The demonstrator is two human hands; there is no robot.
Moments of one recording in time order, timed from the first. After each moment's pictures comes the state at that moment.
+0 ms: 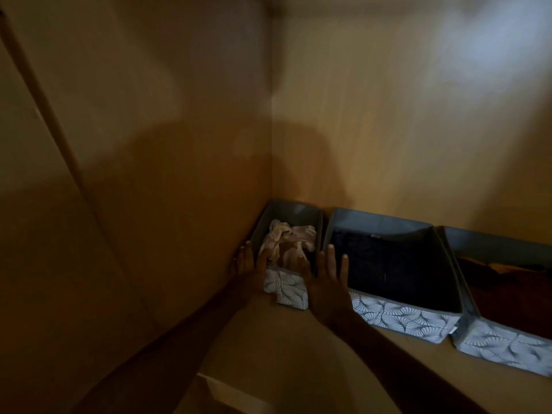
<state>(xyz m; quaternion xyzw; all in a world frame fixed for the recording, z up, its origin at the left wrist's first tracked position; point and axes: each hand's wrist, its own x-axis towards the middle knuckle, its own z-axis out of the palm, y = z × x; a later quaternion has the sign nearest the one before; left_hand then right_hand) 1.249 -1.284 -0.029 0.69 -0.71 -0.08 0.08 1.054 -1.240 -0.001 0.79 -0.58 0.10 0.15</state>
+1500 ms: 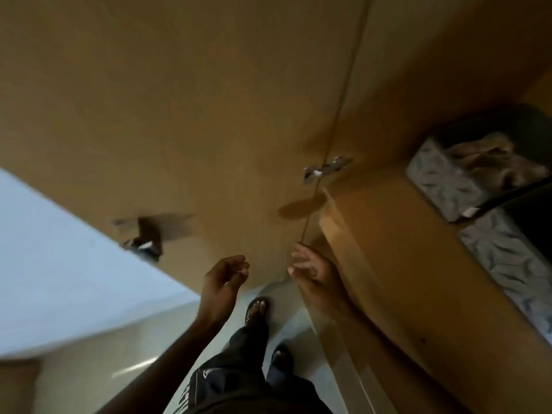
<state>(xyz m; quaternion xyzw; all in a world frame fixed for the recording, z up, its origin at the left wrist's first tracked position) 1.205 -0.814 -0.088 0.74 -0.04 -0.24 0.63 1.105 -1.003 -0.077 0.77 -0.25 0.03 -0.59</state>
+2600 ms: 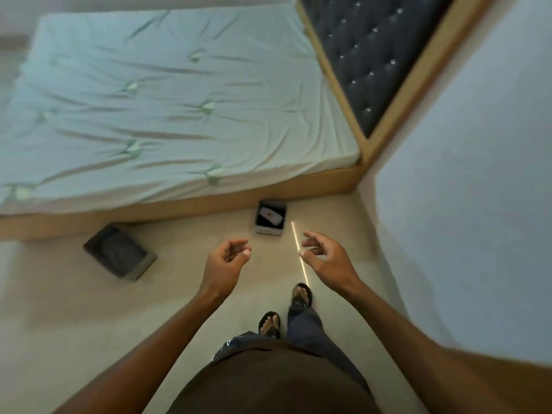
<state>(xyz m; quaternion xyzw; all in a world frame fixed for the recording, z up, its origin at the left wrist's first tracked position) 0.765 -0.272 -0.120 0.54 0.54 0.25 0.59 0.984 -0.351 -0.094 0.74 0.40 -0.41 -0.34</state>
